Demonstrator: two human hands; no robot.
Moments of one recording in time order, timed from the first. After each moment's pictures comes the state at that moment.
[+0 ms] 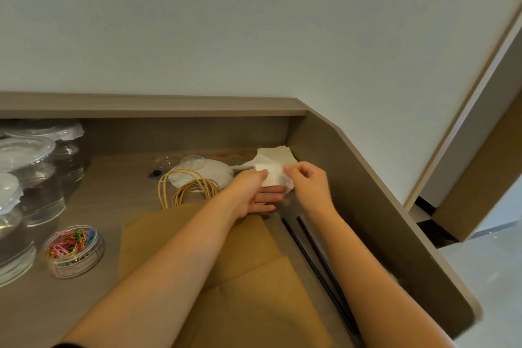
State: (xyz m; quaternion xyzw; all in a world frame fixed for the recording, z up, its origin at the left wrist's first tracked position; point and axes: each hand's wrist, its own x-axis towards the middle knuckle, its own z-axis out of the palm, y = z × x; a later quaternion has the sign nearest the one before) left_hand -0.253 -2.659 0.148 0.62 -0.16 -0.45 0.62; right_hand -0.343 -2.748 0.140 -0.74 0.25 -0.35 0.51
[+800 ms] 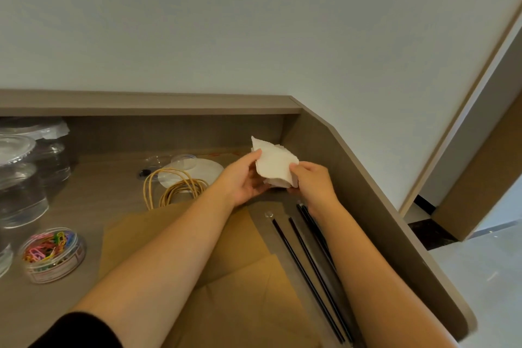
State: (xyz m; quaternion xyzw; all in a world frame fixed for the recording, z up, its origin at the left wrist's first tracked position) left_hand -0.235 -2.686 0.143 0.48 -0.10 -0.46 0.74; right_hand -0.342 -2.775 0.146 -0.67 0.33 -0.28 0.60
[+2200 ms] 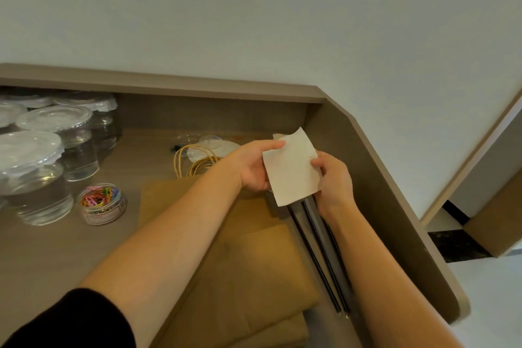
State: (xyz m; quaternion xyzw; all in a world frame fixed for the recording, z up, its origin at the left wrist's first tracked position) left_hand -0.259 -2.648 0.169 0.53 -0.09 -0.53 0.66; right_hand -0.379 -2.730 0.161 -0.60 0.28 -0.30 0.69
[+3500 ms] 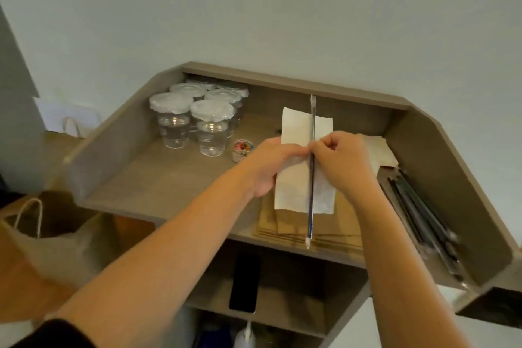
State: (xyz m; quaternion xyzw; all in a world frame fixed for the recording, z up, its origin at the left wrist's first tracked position) left_hand -0.384 -2.418 0.197 0.59 -0.20 -0.26 0.74; right_hand -0.441 -2.533 0.213 -0.88 0.12 -0.24 0.39
